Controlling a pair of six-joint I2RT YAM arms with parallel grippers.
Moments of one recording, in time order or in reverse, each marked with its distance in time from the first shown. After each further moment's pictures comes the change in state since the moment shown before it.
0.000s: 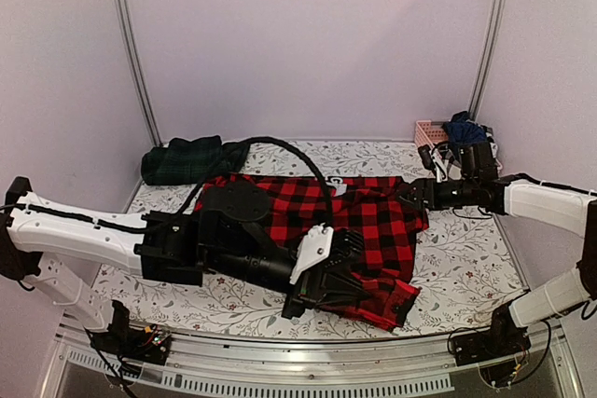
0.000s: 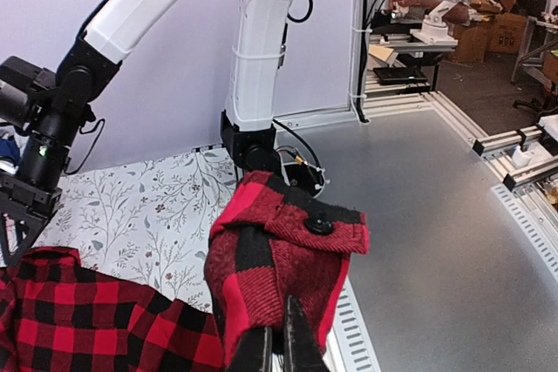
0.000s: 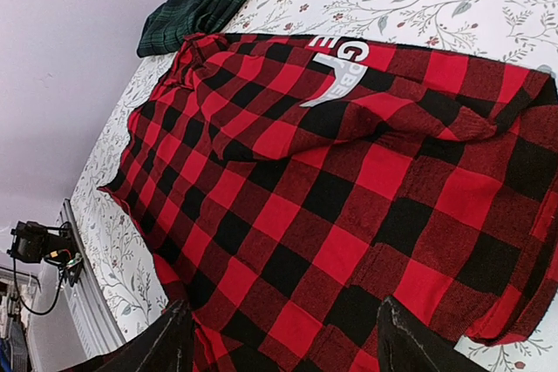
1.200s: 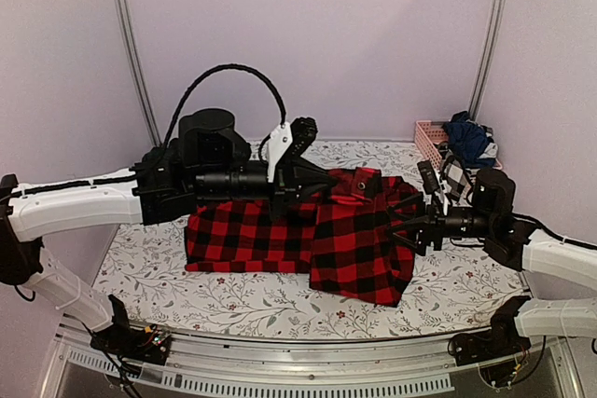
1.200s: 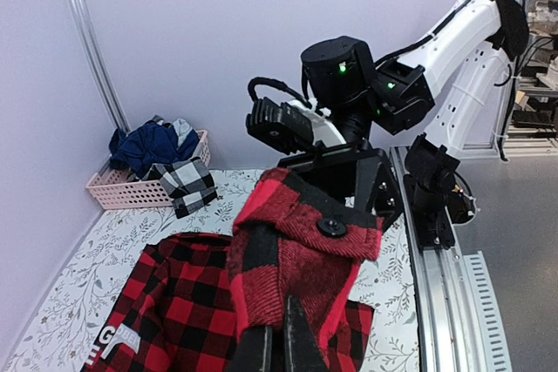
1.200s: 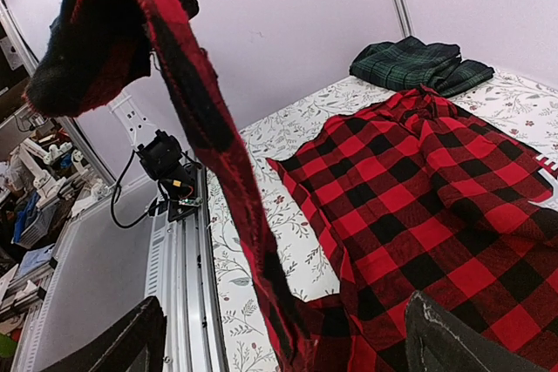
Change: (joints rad) left arm 0.369 -0.025 0.058 0.030 0.023 0.051; right arm 0.275 -0.368 -0.317 0.428 -0.222 0.011
